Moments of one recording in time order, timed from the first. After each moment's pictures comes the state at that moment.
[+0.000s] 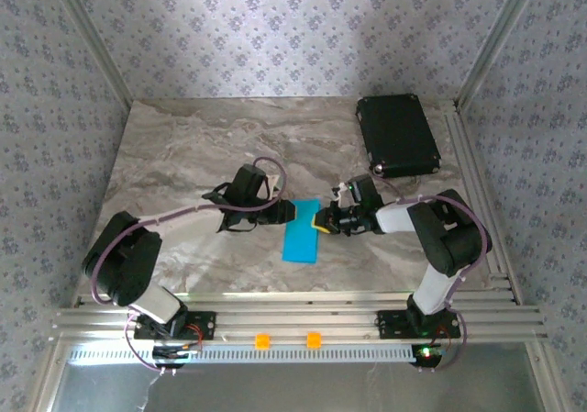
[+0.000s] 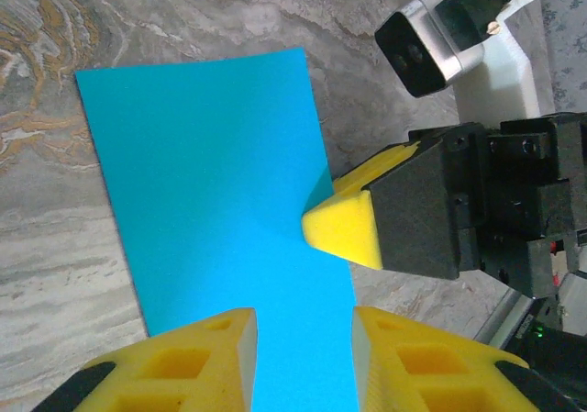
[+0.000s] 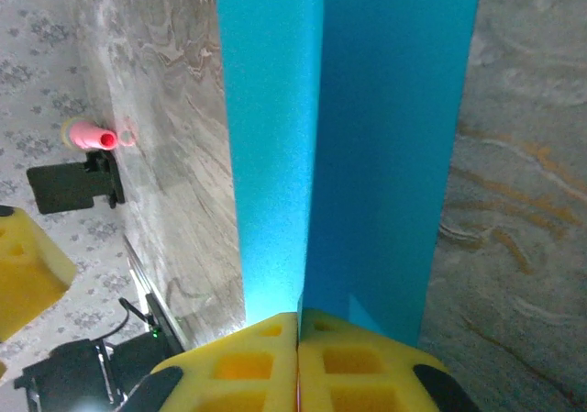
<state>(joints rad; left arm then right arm) -0.67 1.52 0.83 -0.11 0.42 -0.63 0.44 1.73 0.65 0.20 -0.76 0.82</state>
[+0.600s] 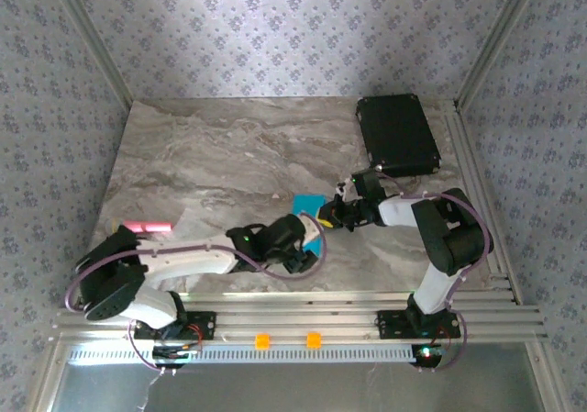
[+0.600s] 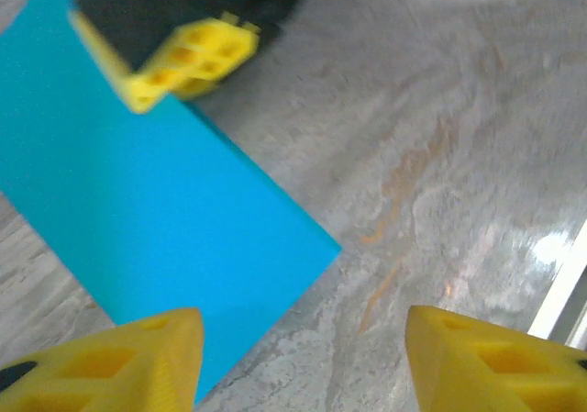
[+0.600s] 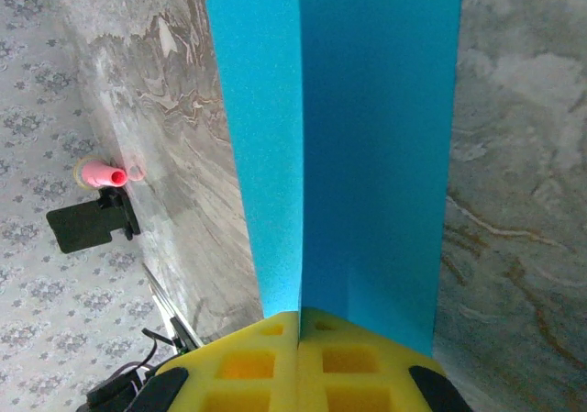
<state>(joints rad) -1.18 1.46 0.81 -0.22 -0.13 -0.15 0.39 1.73 0.72 0.08 -0.77 0.87</state>
